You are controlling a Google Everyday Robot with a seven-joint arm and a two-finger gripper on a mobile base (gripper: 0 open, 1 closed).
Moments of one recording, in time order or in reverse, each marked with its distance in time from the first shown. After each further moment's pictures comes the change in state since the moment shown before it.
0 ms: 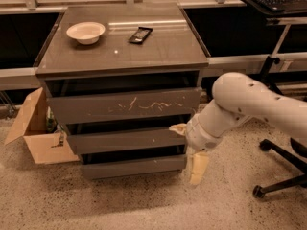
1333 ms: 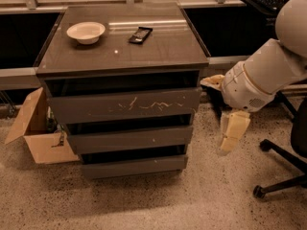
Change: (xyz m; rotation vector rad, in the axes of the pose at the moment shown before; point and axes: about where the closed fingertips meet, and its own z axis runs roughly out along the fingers) arm -0.030 0.000 -0.175 0.214 0.063 0.067
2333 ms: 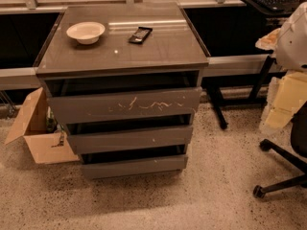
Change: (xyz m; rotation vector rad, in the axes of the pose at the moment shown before) arm 0.009 0.007 -0.135 0.162 0.262 0.213
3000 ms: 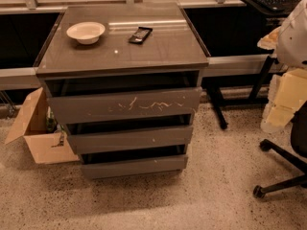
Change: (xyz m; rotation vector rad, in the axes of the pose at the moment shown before) arm 0.004 0.000 -0.005 -0.013 0.024 0.028
